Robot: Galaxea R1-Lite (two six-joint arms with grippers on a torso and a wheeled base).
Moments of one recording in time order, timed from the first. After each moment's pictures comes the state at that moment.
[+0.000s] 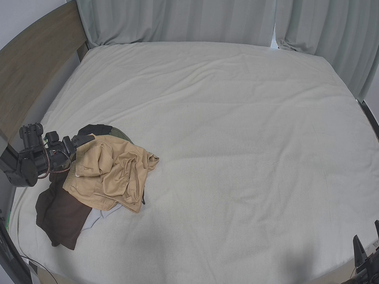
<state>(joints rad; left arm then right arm) 0.24 2.03 -0.89 -0.77 -0.72 -0.55 0.00 0.02 -0.02 0.00 0.02 0.00</state>
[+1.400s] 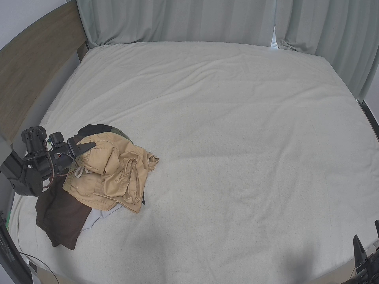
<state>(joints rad) 0.18 2.02 -0.78 -1.00 -0.72 -0.61 0.00 0.02 -0.02 0.00 0.02 0.00</state>
